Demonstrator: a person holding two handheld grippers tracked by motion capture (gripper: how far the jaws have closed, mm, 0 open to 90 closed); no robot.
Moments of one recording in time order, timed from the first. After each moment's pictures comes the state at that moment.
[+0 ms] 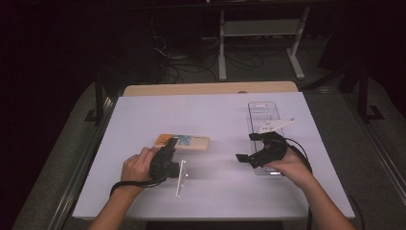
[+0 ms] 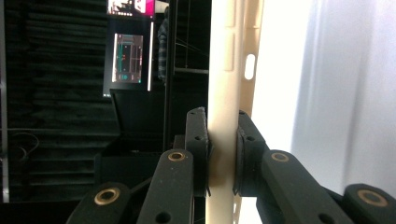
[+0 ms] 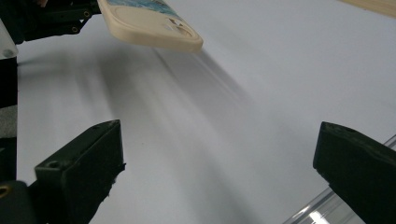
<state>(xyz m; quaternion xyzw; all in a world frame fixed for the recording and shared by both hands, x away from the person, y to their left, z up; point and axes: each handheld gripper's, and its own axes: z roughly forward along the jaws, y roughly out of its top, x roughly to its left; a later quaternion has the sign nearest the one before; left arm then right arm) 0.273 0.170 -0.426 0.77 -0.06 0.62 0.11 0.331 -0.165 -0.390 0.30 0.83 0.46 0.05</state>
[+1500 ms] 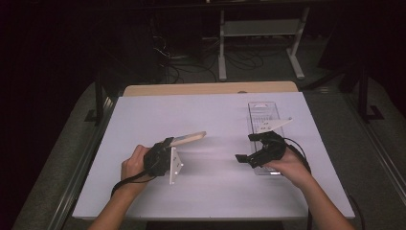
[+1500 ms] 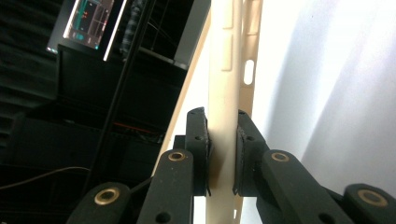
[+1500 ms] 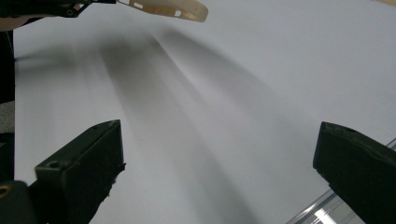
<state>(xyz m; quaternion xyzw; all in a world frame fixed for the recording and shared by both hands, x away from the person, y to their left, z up) 0.286 0.182 -0.415 0.82 0.08 0.53 0.22 0.334 -0.163 -0.392 0.30 0.84 0.45 0.05</state>
